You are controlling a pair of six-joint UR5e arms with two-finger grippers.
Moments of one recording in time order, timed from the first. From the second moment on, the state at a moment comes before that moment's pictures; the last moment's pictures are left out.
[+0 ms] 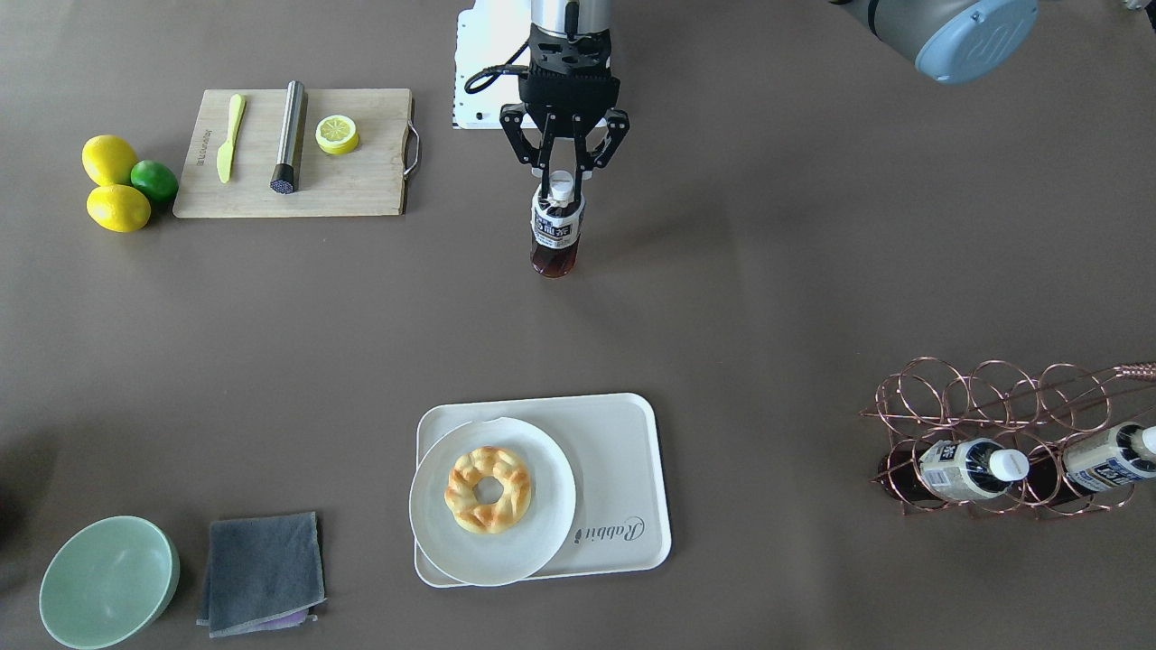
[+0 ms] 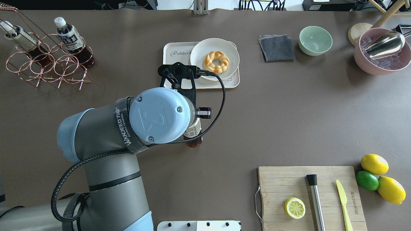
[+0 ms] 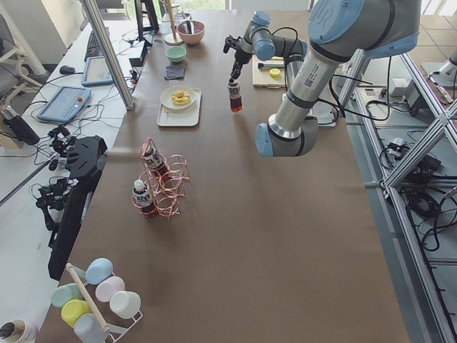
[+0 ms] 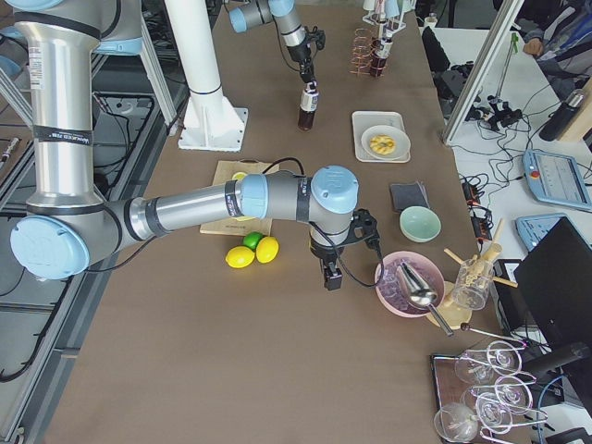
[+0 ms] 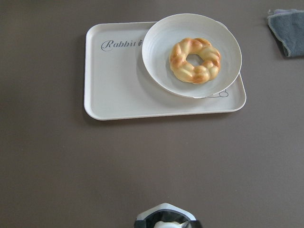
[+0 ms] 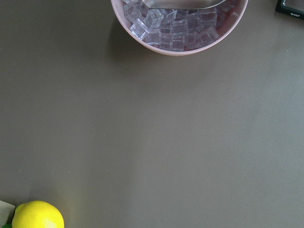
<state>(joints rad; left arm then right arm) -0.39 -2.37 -1.96 -1.30 -1.46 -1.25 1.60 -1.61 1.87 -1.85 2.36 -0.34</state>
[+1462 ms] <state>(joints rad) -0.38 -2.36 -2.01 -1.29 -1.45 -1.24 1.53 -1.53 1.91 -1.82 2.43 -0.10</state>
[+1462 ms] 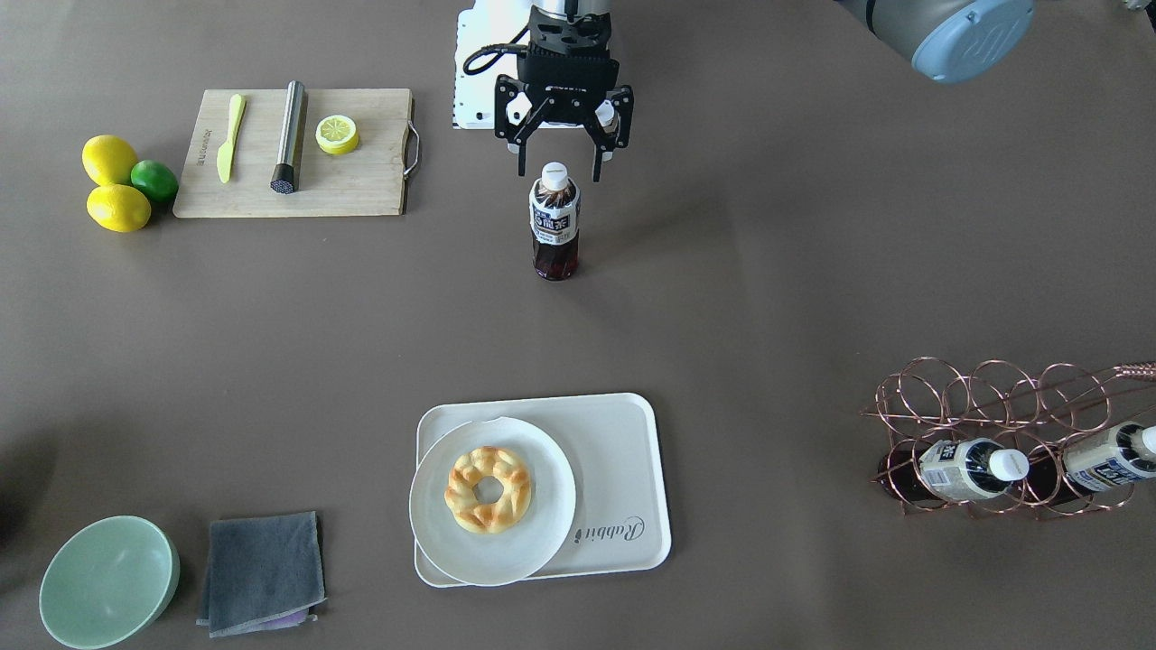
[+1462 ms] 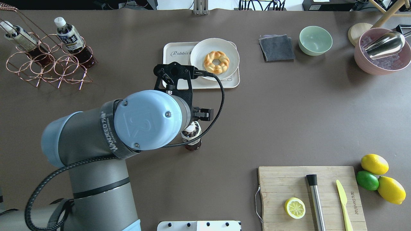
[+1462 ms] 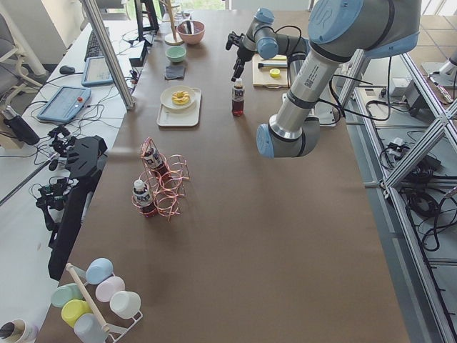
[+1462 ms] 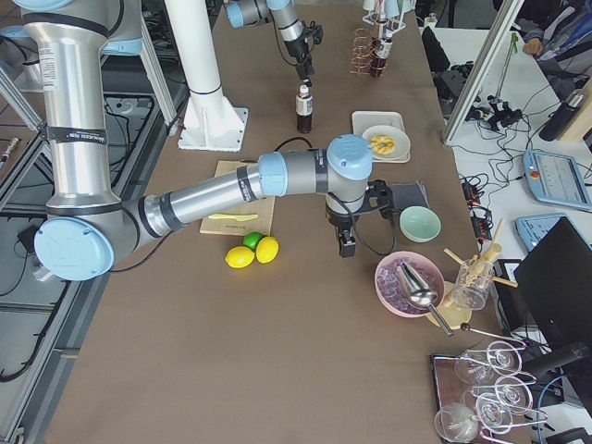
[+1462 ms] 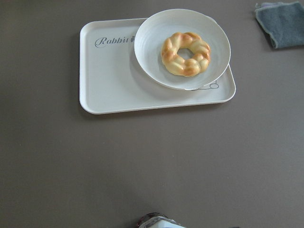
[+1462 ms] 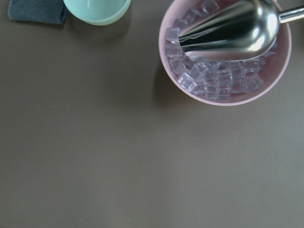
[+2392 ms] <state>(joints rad) -0.87 -1.93 -2.17 -1.44 -1.89 -0.69 0.65 -1.01 2.14 -1.79 2.00 1.23</state>
